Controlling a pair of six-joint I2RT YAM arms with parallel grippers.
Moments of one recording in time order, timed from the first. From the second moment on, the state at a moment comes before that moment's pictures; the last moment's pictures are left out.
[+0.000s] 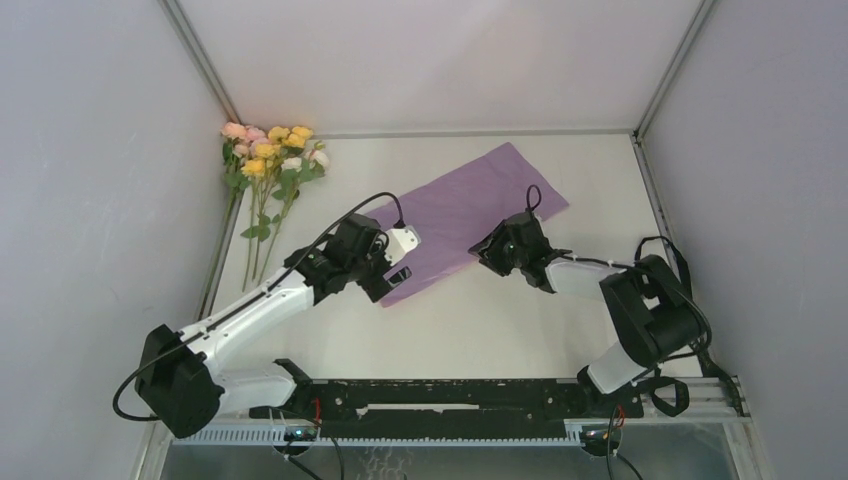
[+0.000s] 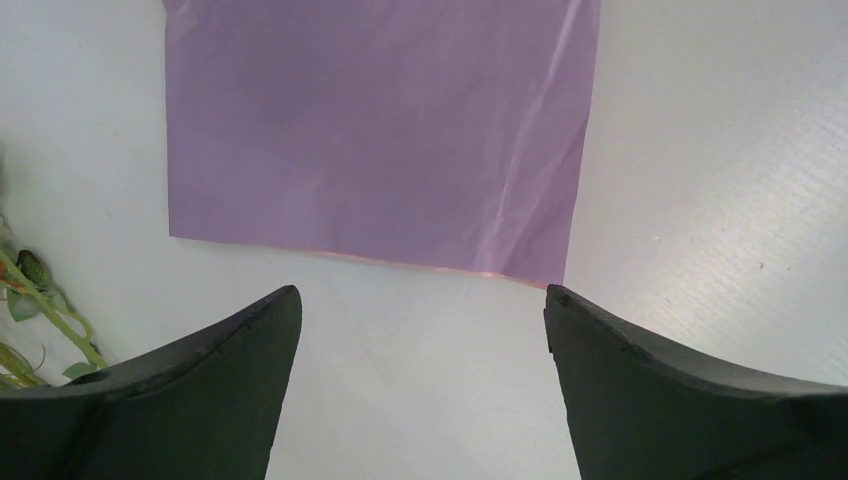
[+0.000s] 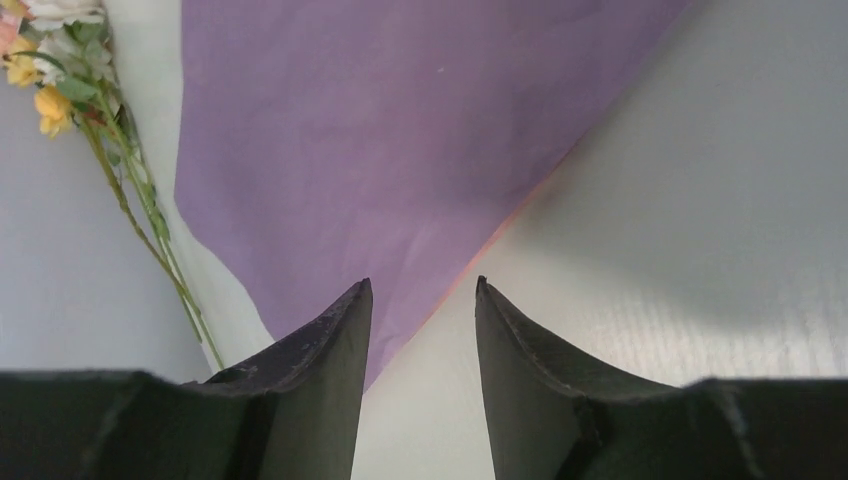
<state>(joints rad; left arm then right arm) -0.66 1.18 0.87 -0.54 -0.04 0.41 0.47 1.54 0.67 0.14 -0.07 1.11</state>
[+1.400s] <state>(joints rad) -0.66 1.23 0.86 -0.48 -0.05 0.41 0.41 1.77 0.81 0.27 -0.14 1.15</state>
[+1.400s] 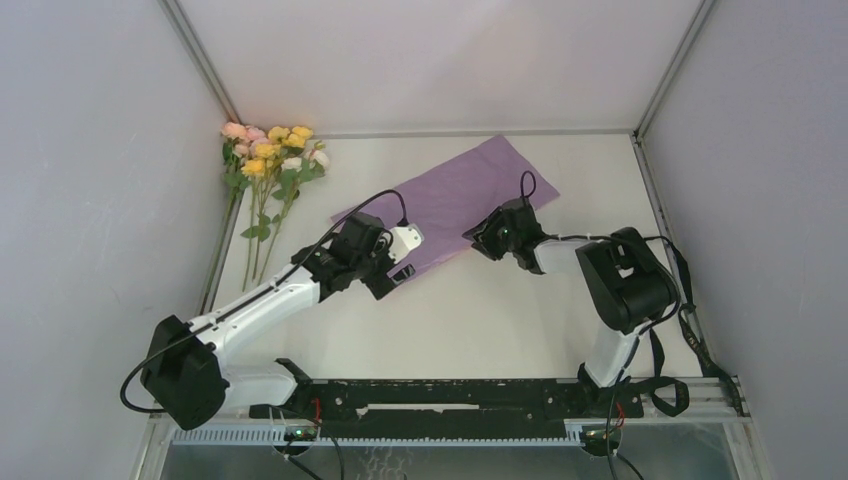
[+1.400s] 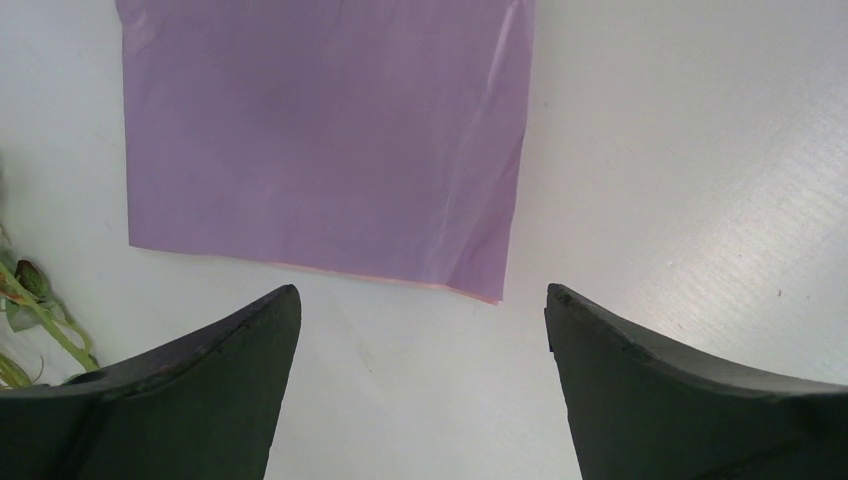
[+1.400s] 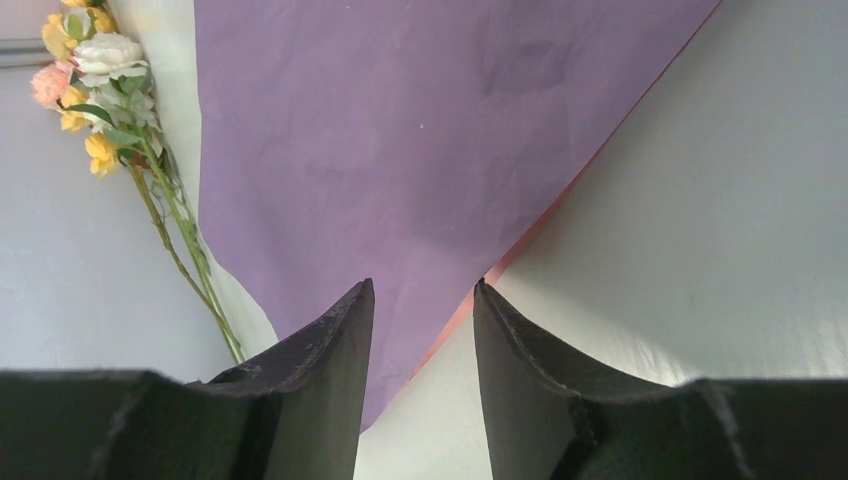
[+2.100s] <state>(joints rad) -0.66 1.64 1.00 -0.08 -0.06 0.58 0.44 1.93 0.96 0.46 -0.18 1.19</state>
